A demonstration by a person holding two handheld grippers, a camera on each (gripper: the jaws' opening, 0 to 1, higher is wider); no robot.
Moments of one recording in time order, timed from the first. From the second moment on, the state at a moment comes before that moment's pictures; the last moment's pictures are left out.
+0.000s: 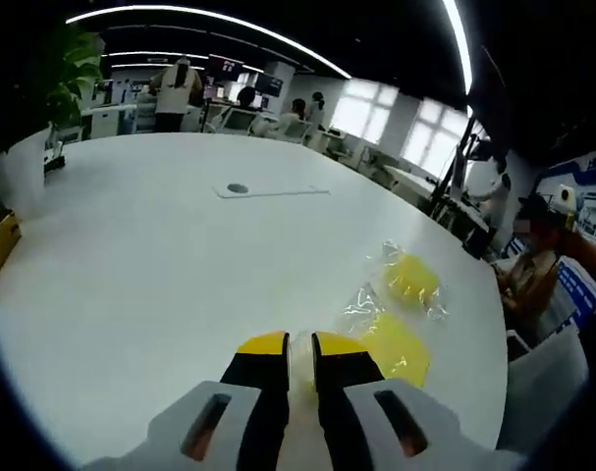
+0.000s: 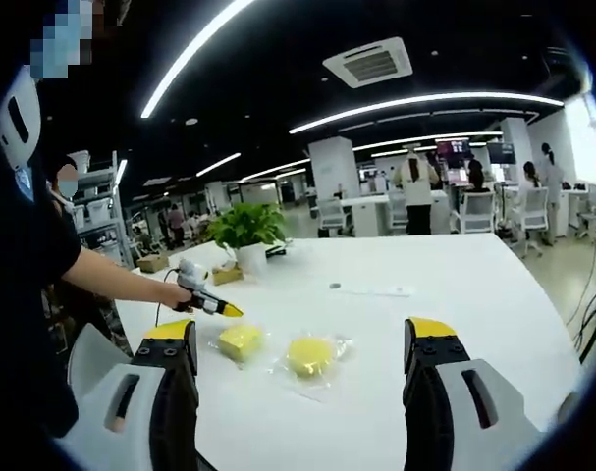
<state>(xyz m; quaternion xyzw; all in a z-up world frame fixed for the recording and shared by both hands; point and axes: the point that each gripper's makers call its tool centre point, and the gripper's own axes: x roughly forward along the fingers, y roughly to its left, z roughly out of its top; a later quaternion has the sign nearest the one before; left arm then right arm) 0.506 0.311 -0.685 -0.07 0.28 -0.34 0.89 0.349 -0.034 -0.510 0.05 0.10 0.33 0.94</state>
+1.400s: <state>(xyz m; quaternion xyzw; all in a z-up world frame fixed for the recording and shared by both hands) 0.400 0.301 -0.507 0.06 0.08 -0.36 0.93 0.358 -0.025 -0.530 0.02 0.10 0.36 0.93</state>
